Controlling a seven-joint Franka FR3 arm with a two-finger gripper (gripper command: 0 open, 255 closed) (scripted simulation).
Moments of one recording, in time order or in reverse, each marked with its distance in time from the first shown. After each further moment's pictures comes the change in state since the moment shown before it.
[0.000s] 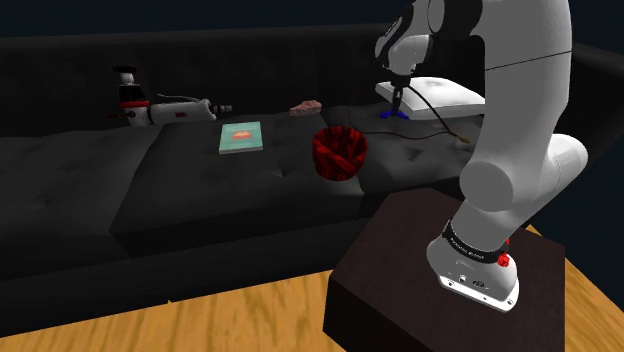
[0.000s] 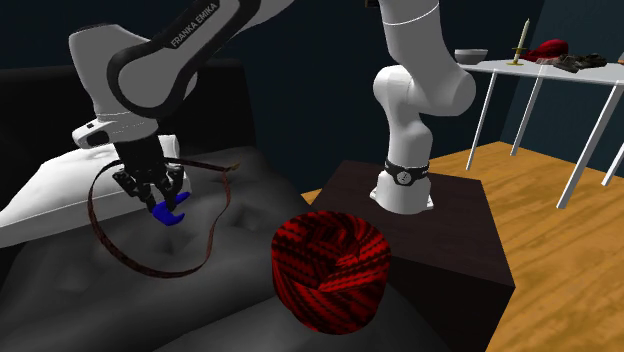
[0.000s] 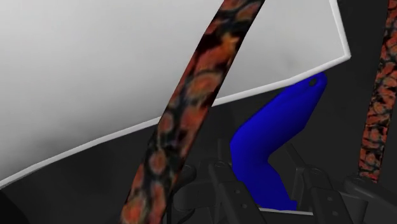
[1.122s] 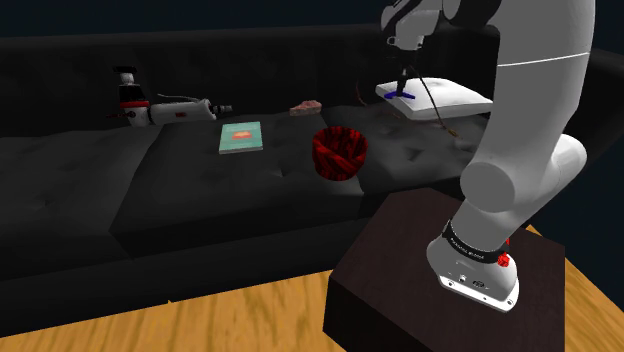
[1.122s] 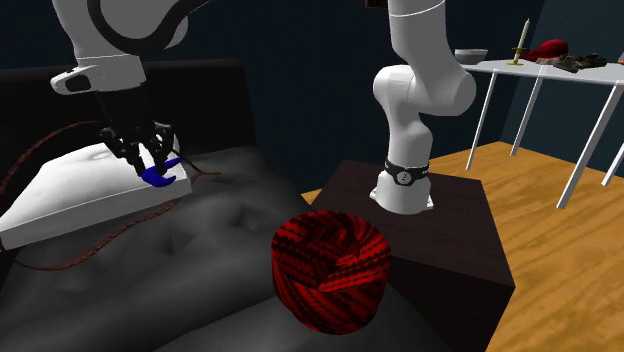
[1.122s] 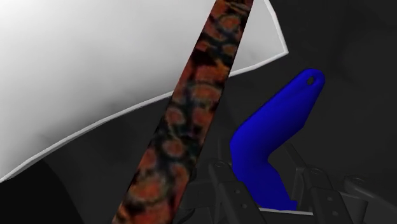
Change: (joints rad) arm 0.020 -0.112 -0.032 0.072 -0.058 -0.174 0.033
